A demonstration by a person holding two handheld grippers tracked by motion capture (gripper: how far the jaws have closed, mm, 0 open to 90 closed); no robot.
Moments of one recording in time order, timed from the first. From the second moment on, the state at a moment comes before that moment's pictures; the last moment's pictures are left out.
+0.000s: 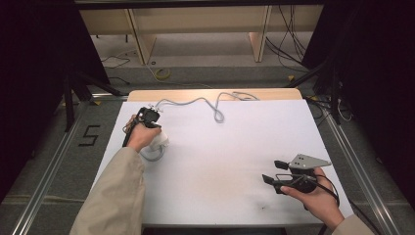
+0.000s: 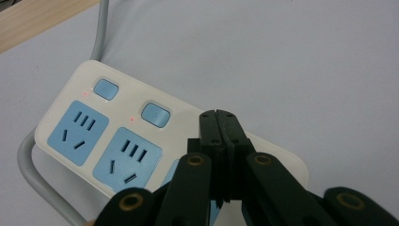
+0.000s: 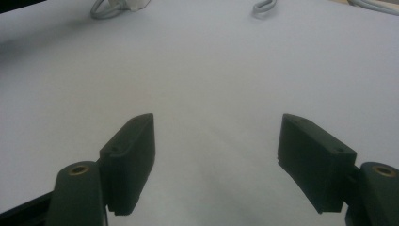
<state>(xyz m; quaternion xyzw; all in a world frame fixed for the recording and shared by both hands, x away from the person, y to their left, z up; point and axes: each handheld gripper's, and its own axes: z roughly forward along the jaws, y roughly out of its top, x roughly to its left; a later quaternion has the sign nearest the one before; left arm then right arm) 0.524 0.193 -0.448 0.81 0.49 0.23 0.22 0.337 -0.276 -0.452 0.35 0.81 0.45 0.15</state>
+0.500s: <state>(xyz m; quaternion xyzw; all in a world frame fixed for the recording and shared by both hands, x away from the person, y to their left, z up) 0.525 0.190 -0.448 0.82 0.48 0.22 0.21 0.337 -0.276 -0.451 0.35 0.80 0.45 0.16</state>
